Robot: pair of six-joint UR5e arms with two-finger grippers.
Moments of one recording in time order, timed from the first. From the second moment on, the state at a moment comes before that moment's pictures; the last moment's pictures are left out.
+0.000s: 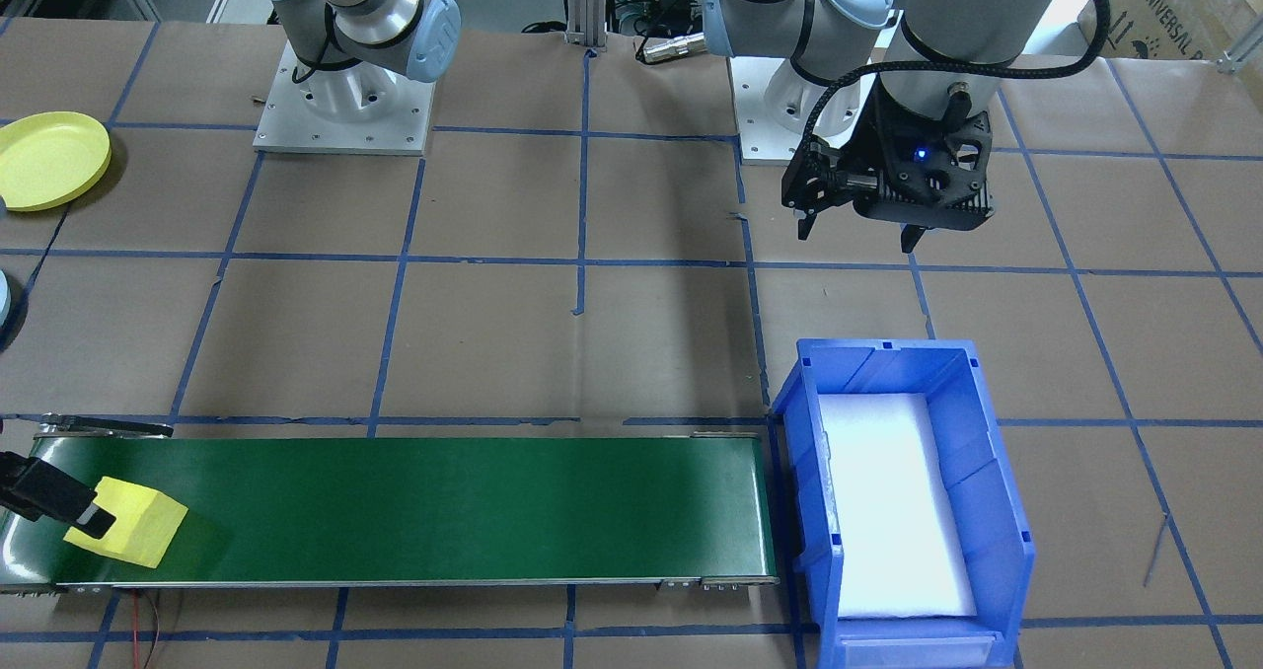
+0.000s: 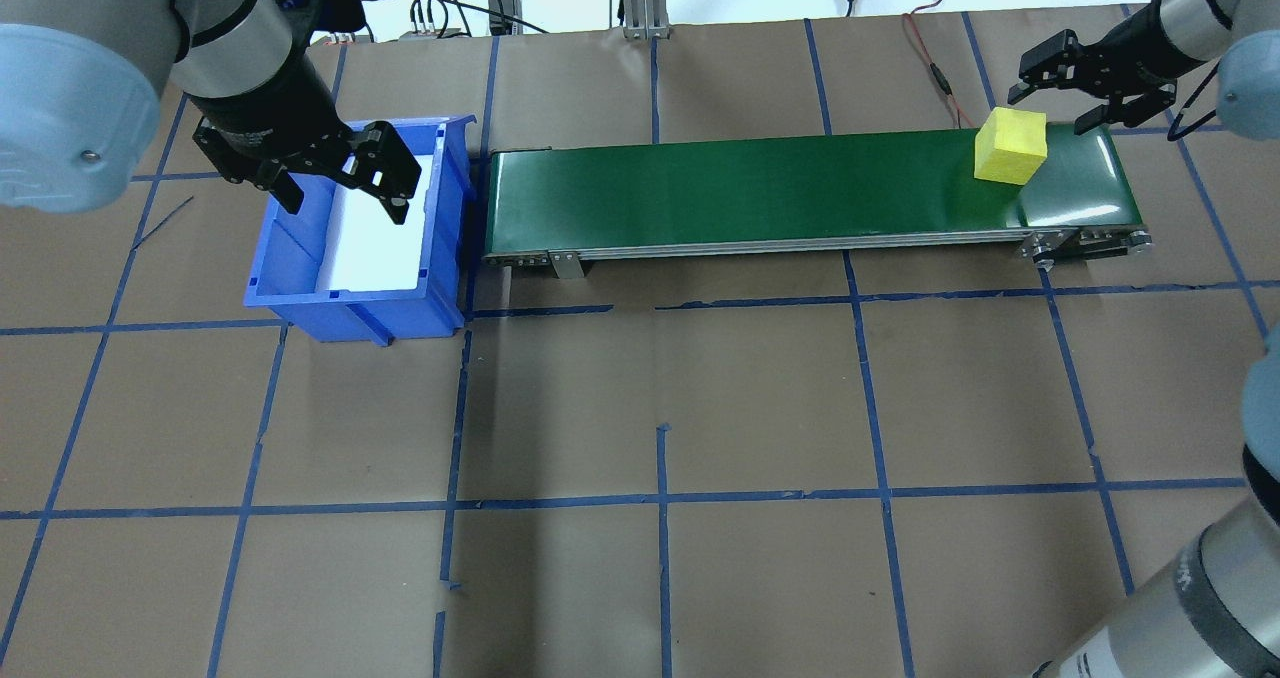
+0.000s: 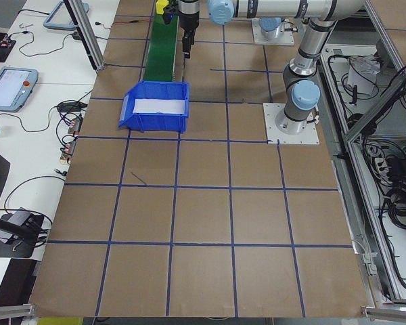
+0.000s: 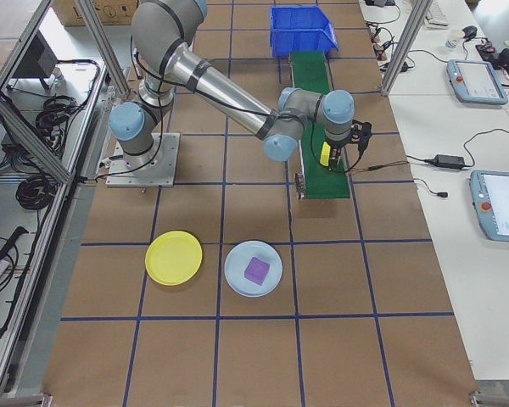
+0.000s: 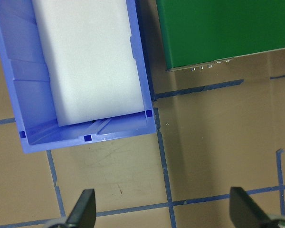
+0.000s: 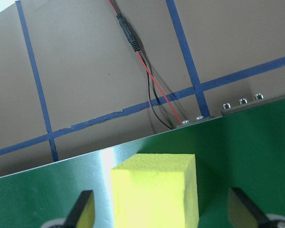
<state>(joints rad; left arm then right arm) -1.57 -1.59 -1.59 -1.52 1.59 0.15 1.14 -1.10 1.52 -2.12 -1.21 -0.12</state>
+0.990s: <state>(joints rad) -1.57 -1.58 -1.59 -1.52 1.59 0.14 1.13 -1.08 1.54 -2.21 -1.47 -0.37</state>
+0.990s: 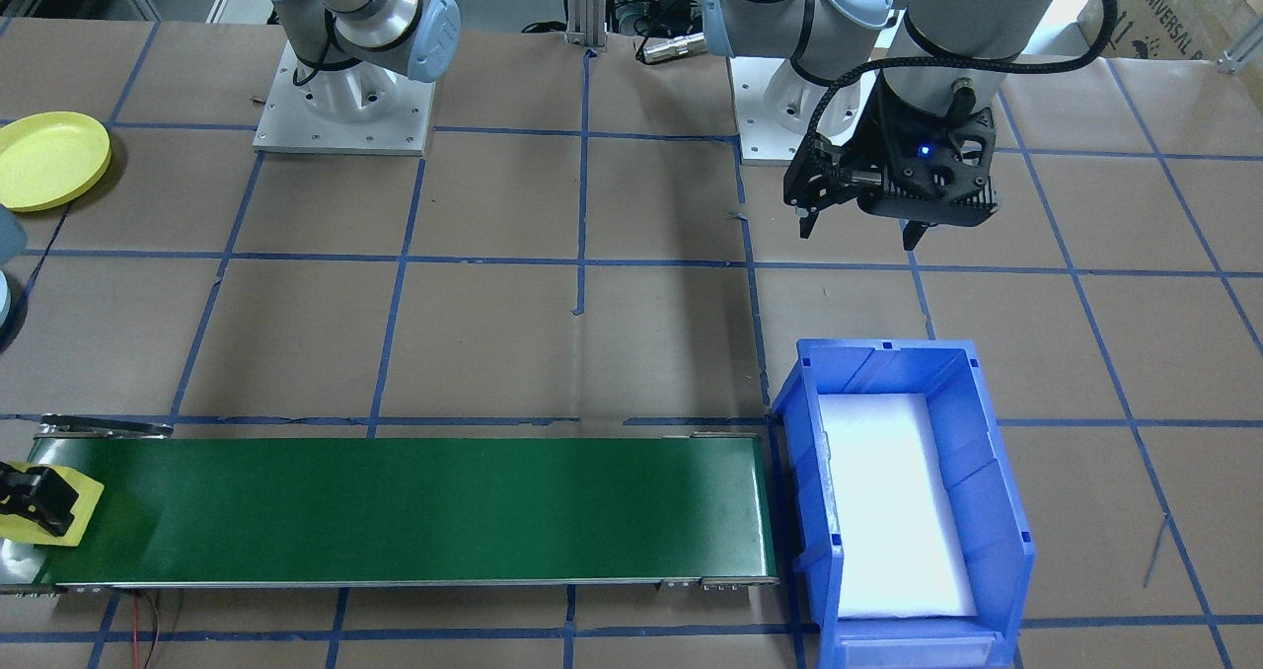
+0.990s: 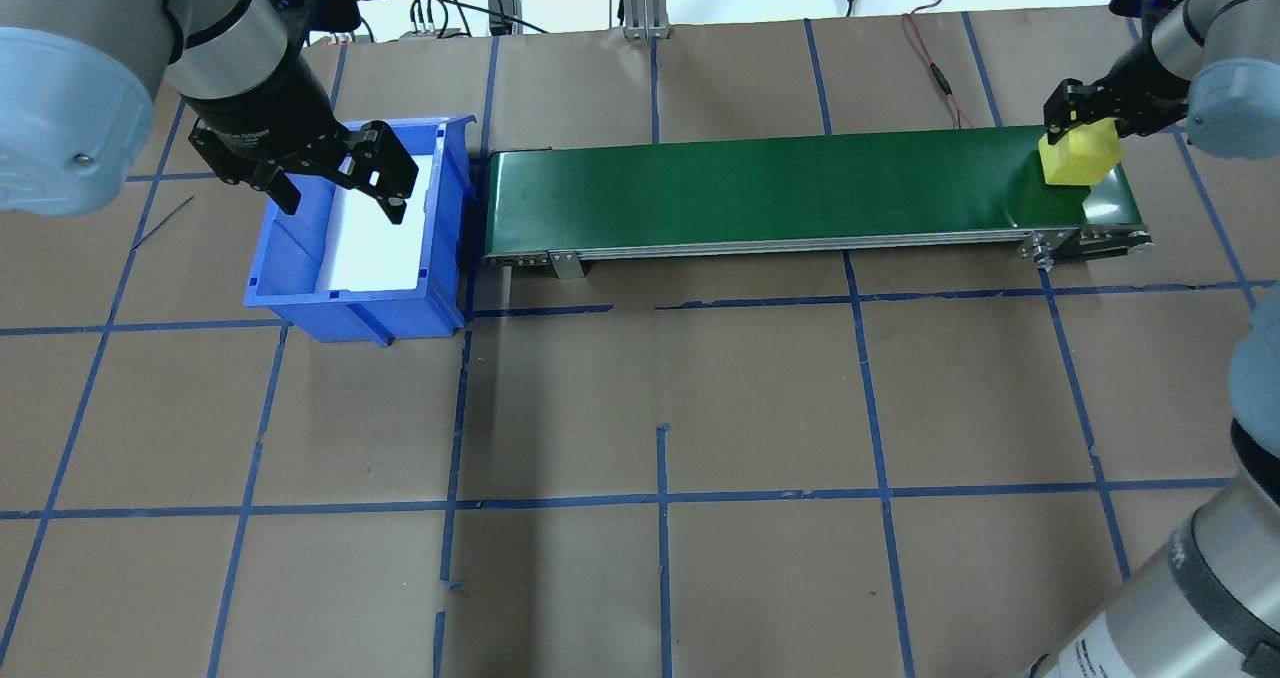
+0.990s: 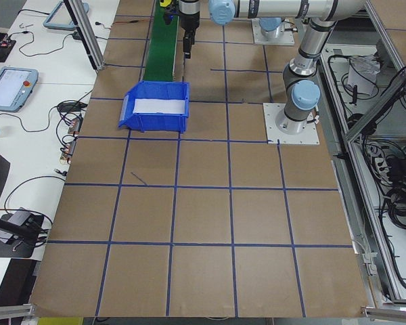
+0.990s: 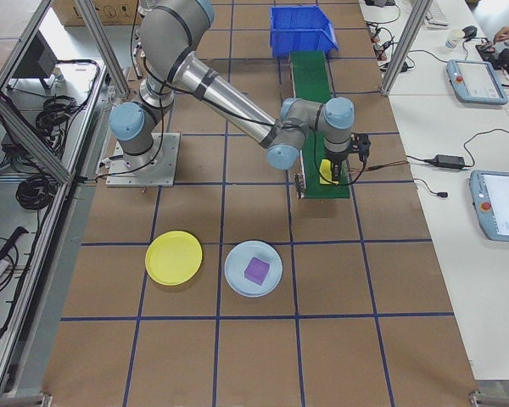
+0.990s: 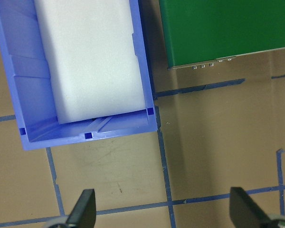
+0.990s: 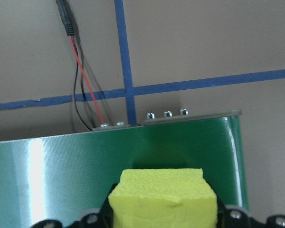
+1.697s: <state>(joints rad) -1.57 -1.59 -1.60 -1.52 1.59 0.14 0.76 -1.41 1.88 -2.17 -1.54 -0.89</state>
